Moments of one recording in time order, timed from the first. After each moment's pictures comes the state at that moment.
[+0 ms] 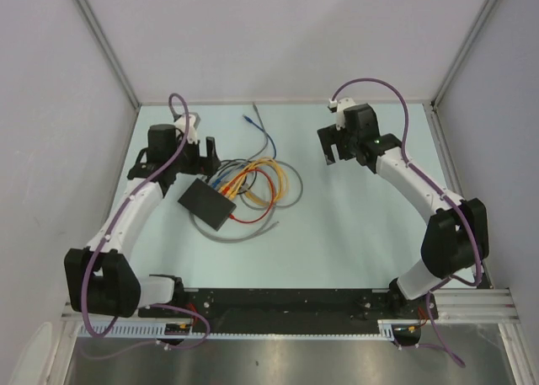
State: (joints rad) left arm -0.11 1.27 1.03 -0.36 0.23 -0.03; right arm 0.39 1.58 1.32 -0.45 0.11 -0.06
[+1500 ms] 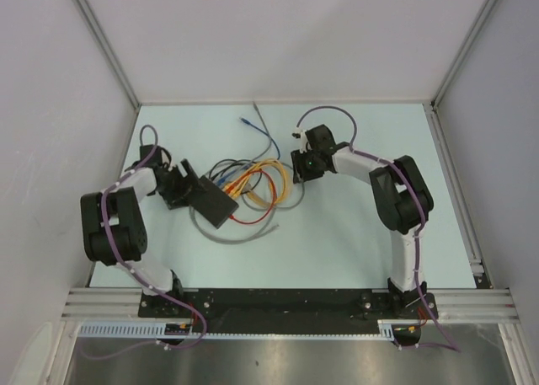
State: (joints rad) left arm 0.19 1.63 0.92 -0.45 0.37 -0.44; right arm 0.48 2.08 1.45 -0.32 -0.26 0.15
